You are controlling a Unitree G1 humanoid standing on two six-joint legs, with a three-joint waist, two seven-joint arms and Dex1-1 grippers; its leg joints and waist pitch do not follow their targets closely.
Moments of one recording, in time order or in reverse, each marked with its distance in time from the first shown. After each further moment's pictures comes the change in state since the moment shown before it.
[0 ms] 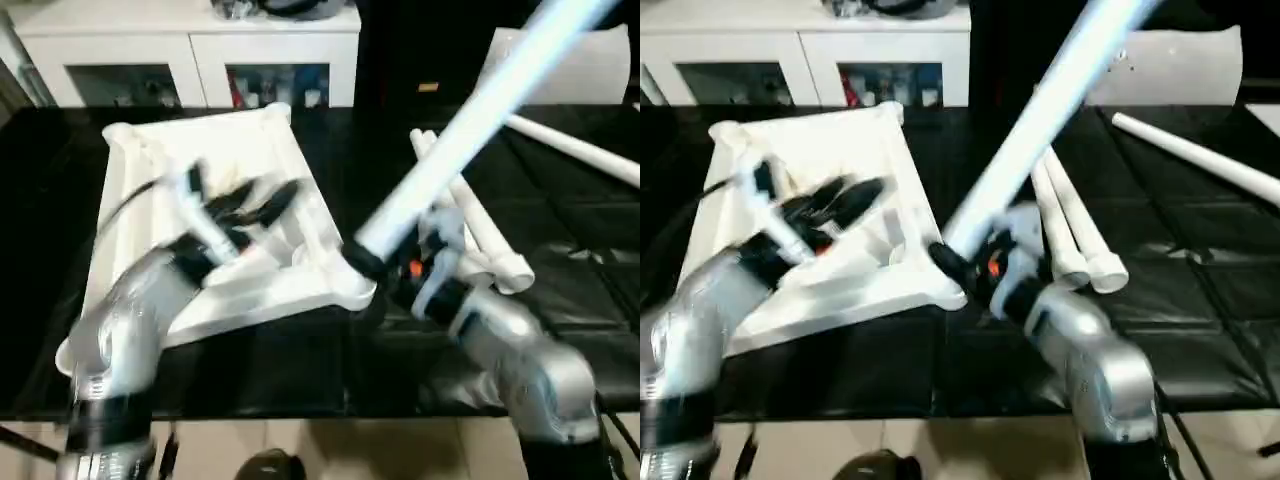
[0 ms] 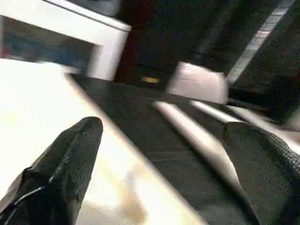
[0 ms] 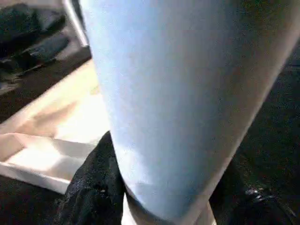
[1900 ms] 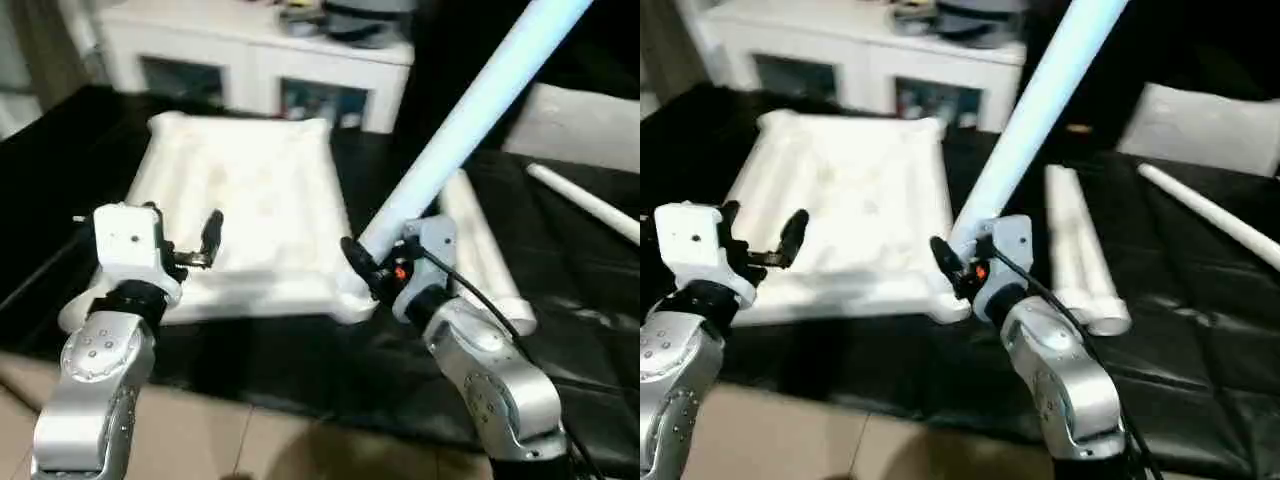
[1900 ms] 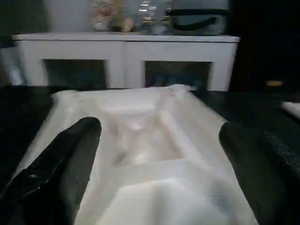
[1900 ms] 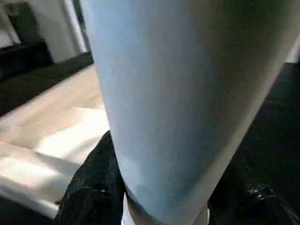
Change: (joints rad) left arm 0.219 0.053 -0.139 -0.235 0.324 -0.098 0.172; right arm 0.037 0.082 0.028 0.032 -0.096 -0.114 -0.122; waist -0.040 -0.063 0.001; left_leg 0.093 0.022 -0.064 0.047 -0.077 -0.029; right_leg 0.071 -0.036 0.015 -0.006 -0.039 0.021
